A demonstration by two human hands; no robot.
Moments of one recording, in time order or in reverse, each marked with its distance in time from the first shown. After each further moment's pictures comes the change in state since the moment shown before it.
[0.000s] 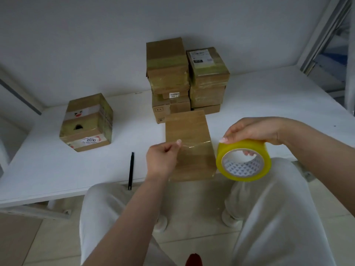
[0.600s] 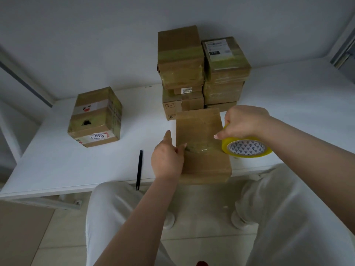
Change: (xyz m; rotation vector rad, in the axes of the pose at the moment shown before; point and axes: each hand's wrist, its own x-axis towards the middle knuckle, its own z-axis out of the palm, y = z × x) left_hand 0.037 -0.020 0.004 0.631 0.138 0.151; right_hand 0.067 -0.048 0.012 -0.684 0.372 0.093
